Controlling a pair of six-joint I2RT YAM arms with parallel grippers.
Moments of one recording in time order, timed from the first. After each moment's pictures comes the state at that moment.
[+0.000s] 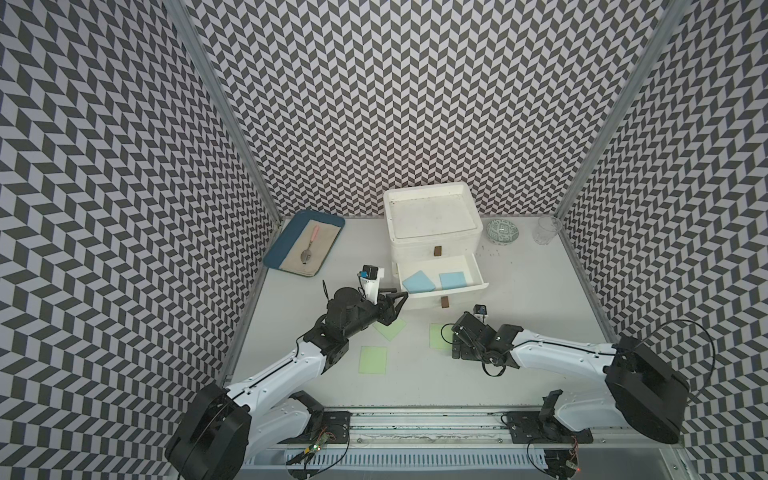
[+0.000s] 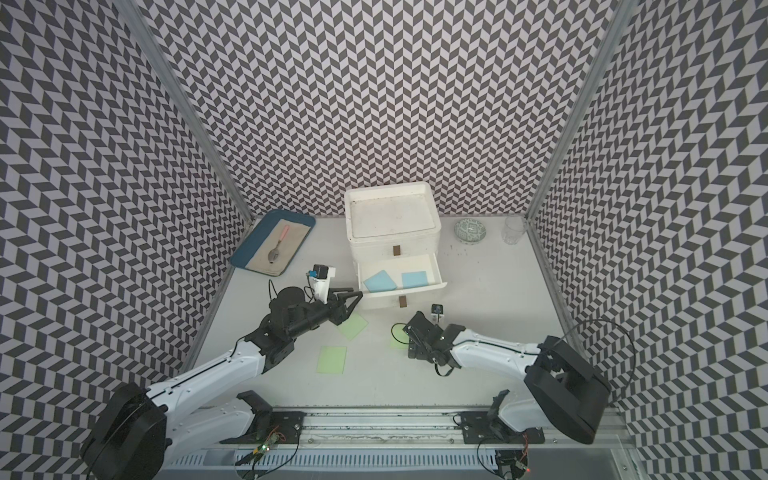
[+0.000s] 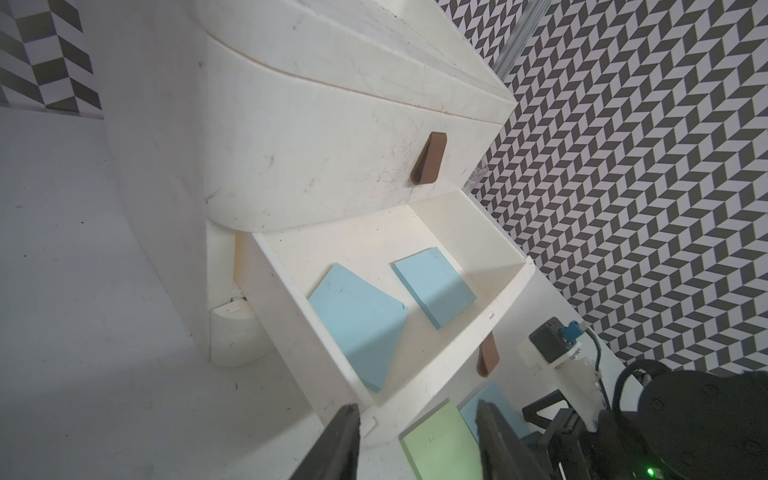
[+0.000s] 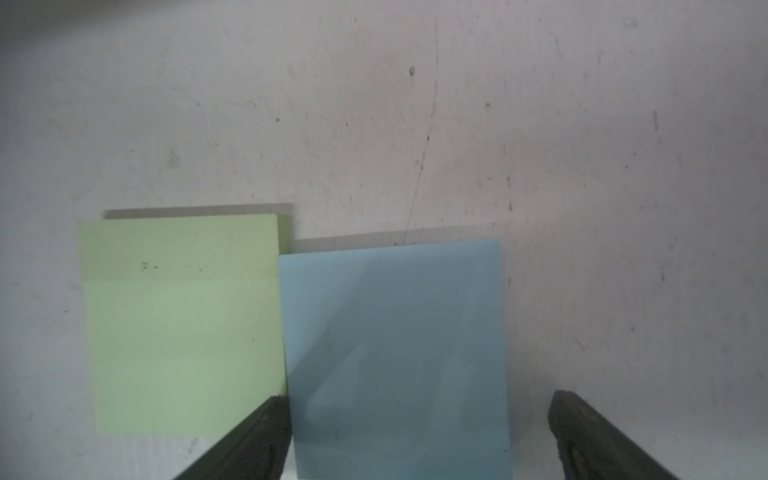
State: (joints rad) left arm -0.57 1.08 0.48 0.36 0.27 -0.42; right arm 0.87 1.37 0.62 -0.51 0.29 0.91
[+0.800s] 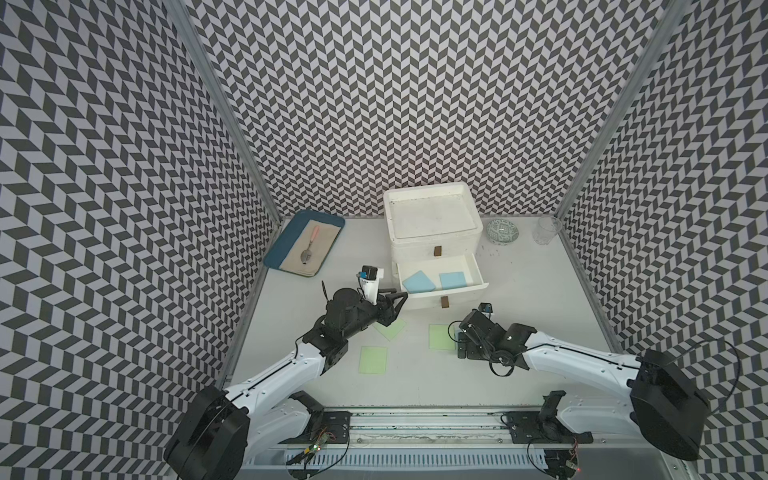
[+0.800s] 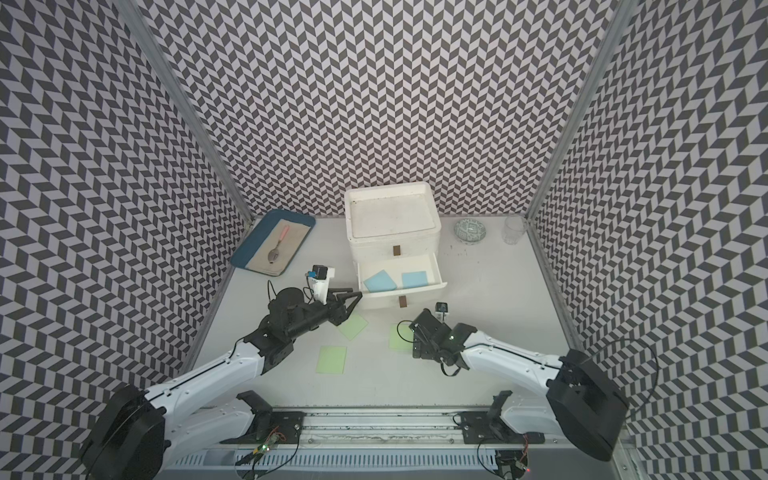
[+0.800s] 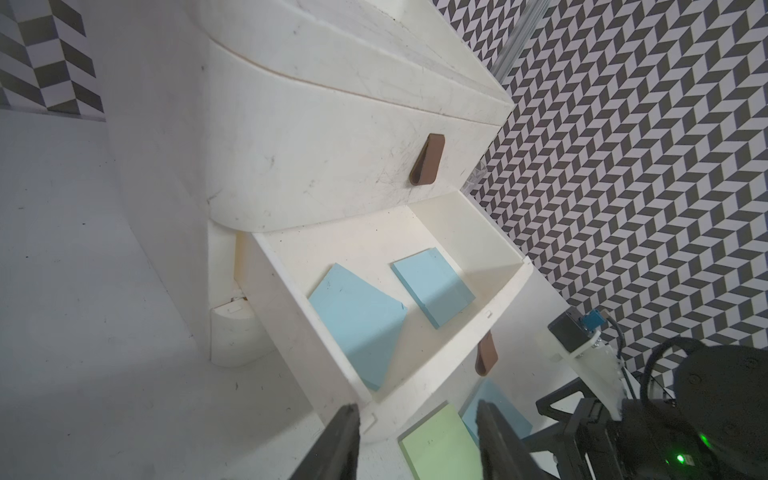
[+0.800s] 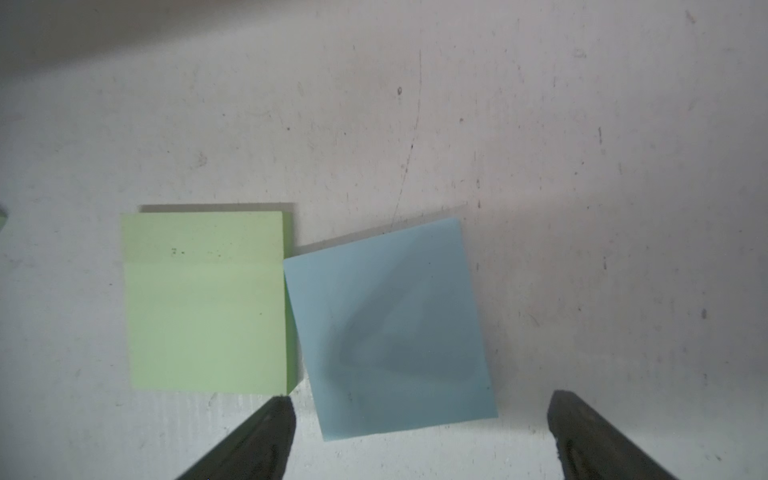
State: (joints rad) left arm -0.57 1.07 0.47 0.36 0.27 -0.42; right arm 0.85 1.27 0.62 -0.59 0.27 0.86
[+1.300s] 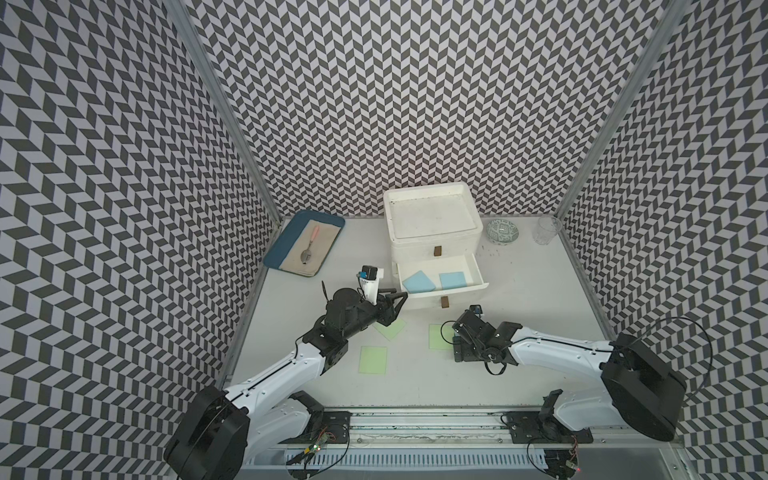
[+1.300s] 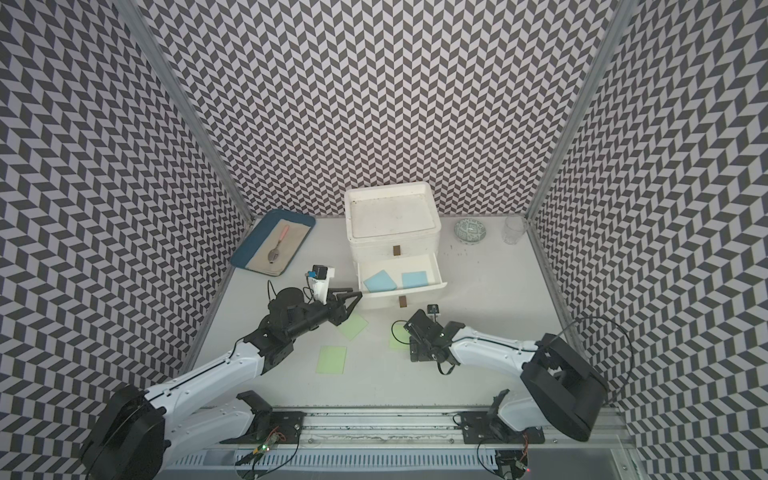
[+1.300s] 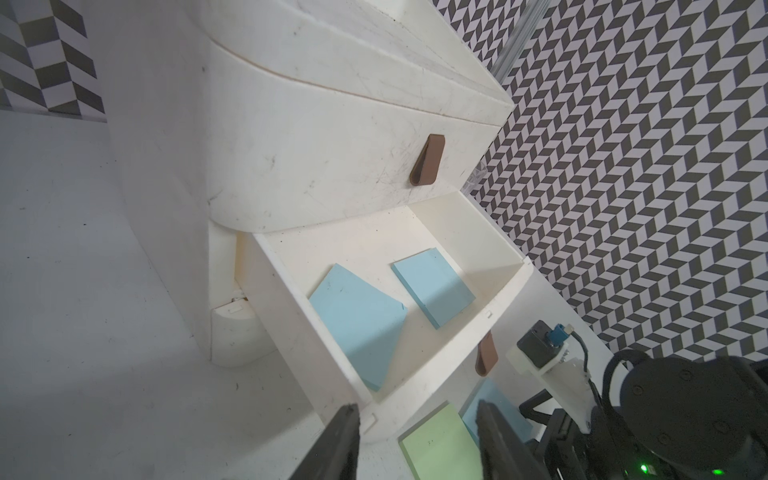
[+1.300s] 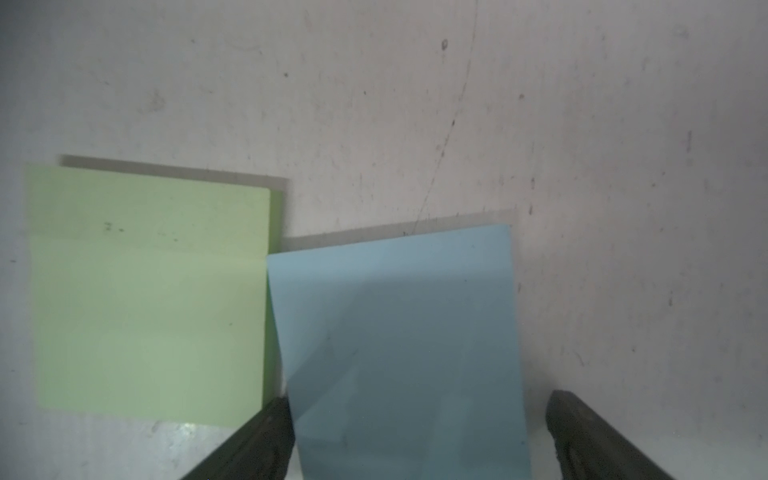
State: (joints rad) left arm -0.57 1.07 0.47 0.36 0.27 -0.42; right arm 0.84 1.39 0.63 -0.53 0.23 0.77
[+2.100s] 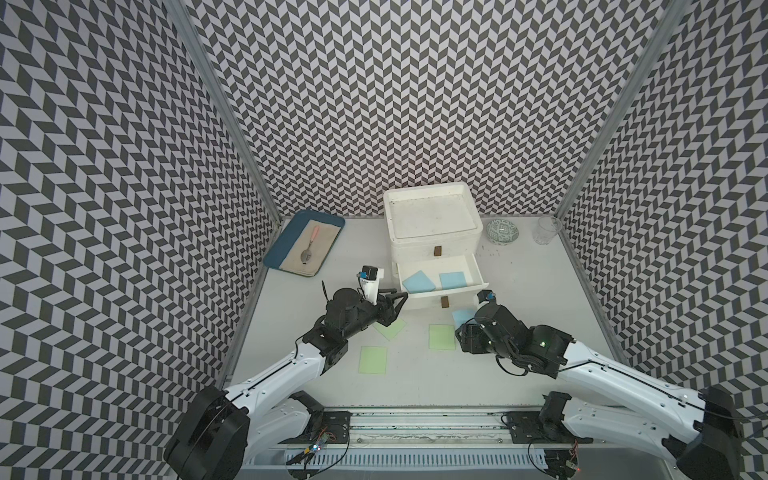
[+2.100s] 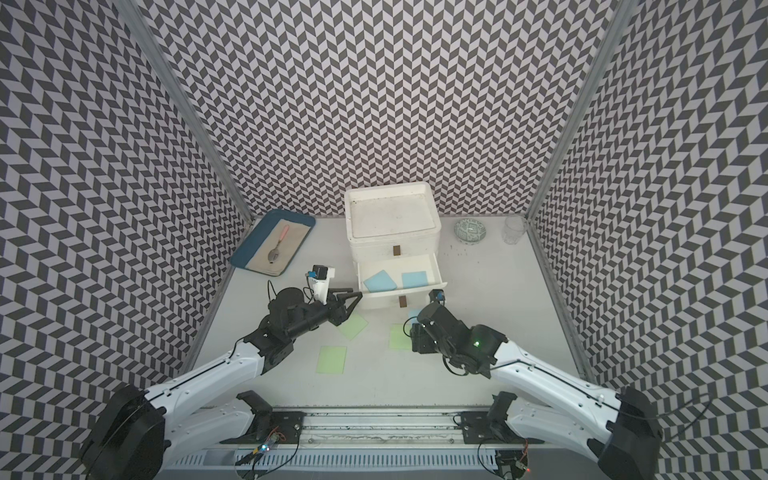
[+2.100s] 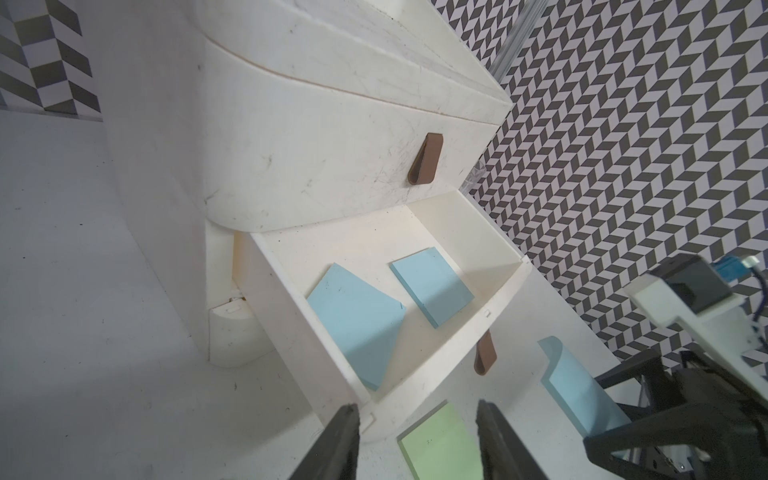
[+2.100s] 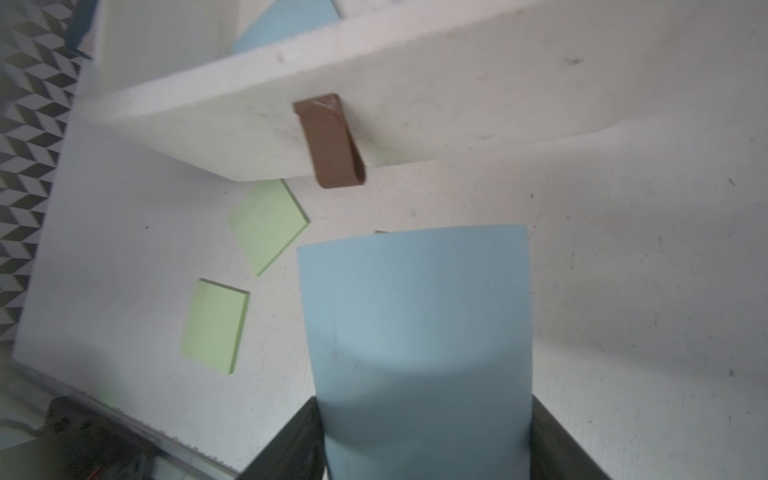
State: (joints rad) left arm -0.57 1.07 0.47 0.36 0.28 -0.42; right arm 0.91 1.01 0.77 -0.65 0.19 0.74
